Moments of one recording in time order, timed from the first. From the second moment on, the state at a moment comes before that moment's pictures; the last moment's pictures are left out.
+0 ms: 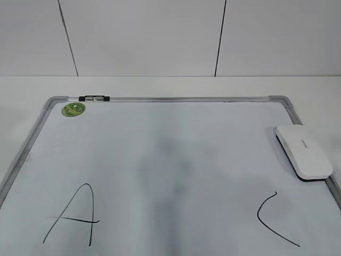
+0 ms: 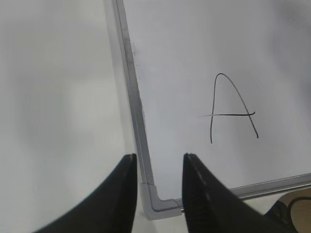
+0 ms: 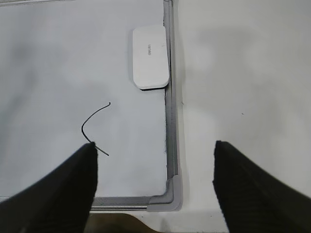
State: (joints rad) left arm -0.04 0.74 -0.89 -0.17 1.21 0.11; right arm 0.02 0.38 -0.83 0.04 1.27 0.03
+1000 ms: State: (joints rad) left arm -0.04 0.02 -0.53 -0.15 1.12 0.19; right arm 0.02 -0.02 -0.50 0.00 1.14 -0.03
